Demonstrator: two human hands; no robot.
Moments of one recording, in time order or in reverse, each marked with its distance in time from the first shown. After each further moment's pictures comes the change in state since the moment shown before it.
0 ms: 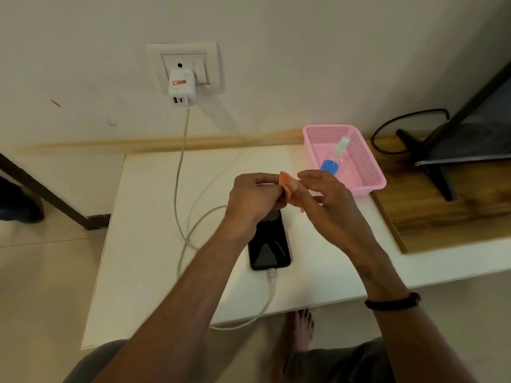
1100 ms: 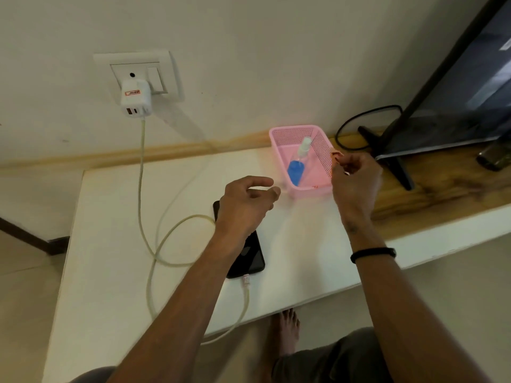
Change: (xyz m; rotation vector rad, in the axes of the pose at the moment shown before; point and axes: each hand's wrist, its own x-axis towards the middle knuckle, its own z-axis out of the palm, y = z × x) left_hand -0.003 -0.007 0.033 0.086 -0.063 0.109; right_hand 0.040 0.057 -0.059 0.009 0.763 0.317
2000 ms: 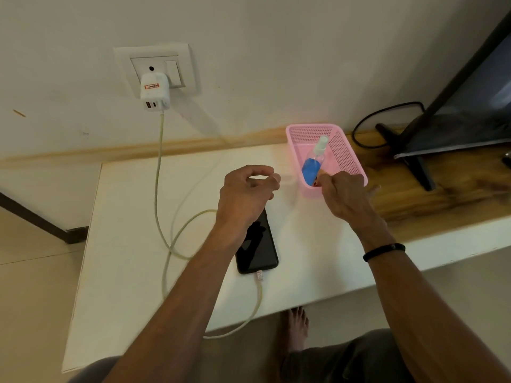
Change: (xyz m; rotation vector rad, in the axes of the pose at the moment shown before) left_hand 0.003 0.006 -0.022 -0.026 0.049 0.004; right_hand -0.006 0.011 0.018 -0.819 -0.608 -0.155
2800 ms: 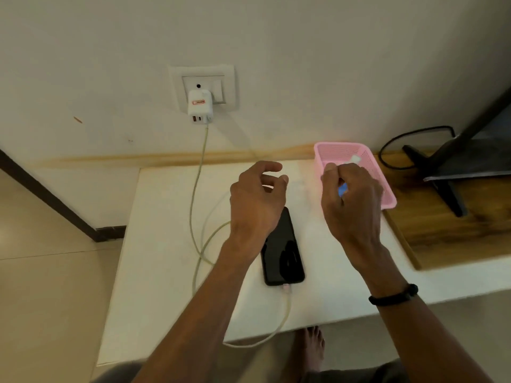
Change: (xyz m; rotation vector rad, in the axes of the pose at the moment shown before) left_hand -0.003 0.010 -0.032 0.172 0.235 0.256; right_hand -0.073 -0.087 -0.023 0.537 0.630 -0.398
